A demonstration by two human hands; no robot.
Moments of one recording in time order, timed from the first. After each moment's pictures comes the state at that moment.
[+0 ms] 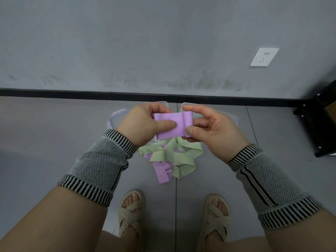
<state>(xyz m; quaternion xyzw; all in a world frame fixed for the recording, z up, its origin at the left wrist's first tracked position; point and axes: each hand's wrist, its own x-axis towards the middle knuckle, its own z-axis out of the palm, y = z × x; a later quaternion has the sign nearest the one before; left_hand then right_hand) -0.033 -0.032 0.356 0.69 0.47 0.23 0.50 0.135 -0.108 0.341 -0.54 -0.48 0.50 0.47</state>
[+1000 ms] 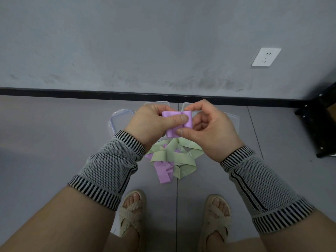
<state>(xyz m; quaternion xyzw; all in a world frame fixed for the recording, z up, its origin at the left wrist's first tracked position) -0.021 -0.039 0.358 0.57 0.47 0.27 0.61 0.120 -0.103 0.342 -0.61 -0.52 0.37 0.47</state>
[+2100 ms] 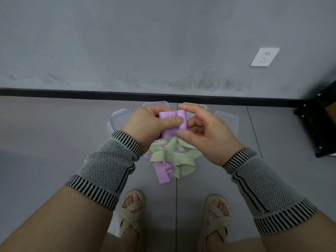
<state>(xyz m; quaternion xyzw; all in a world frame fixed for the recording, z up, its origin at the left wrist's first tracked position) -0.023 -0.035 0.353 0.52 0.47 0.26 0.66 0.123 -0.107 0.339 -0.59 -0.57 0.39 0.42</state>
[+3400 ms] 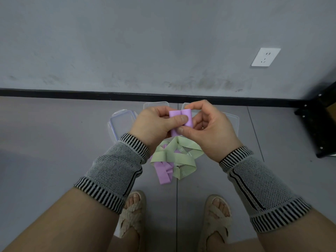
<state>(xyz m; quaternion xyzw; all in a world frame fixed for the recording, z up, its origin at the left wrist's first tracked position) -0.012 -0.042 0.353 0.50 0.46 0.29 0.67 0.123 -0.101 0.337 -0.63 -0.52 0.35 0.47</state>
